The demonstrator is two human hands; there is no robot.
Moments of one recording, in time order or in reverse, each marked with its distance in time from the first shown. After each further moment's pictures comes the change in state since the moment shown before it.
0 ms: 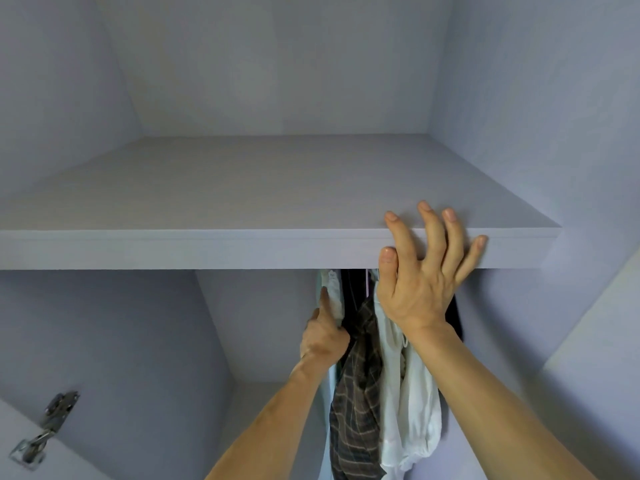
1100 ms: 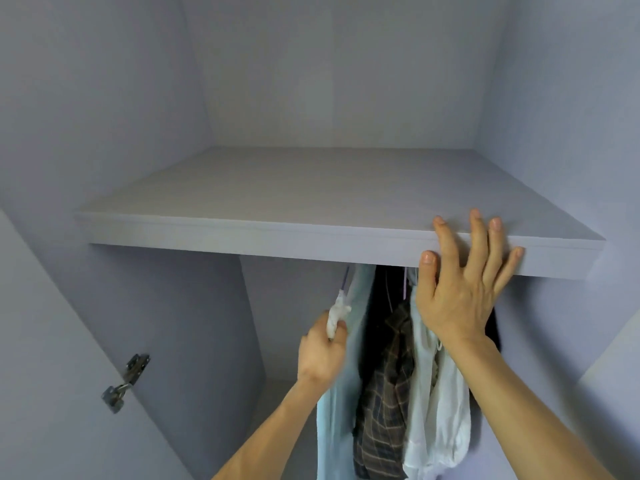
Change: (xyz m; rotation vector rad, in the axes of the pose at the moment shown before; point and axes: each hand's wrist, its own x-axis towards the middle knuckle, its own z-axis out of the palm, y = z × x) left_hand -0.074 -0.037 -0.057 -0.306 0.218 0.047; right_hand 0.002 -0.008 -0.026 0.075 -0.174 0.070
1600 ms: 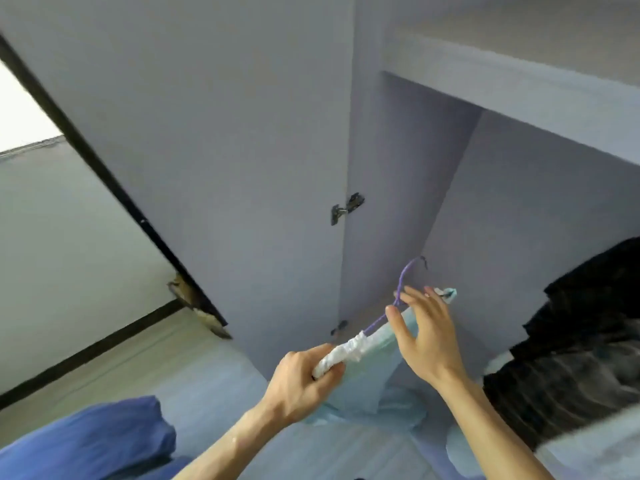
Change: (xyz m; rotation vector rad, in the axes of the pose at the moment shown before) left_hand -0.302 -0.127 -0.147 0.261 0.259 -0.383; right_hand -0.223 -0.217 -0.058 0.976 -1.277 -0.123
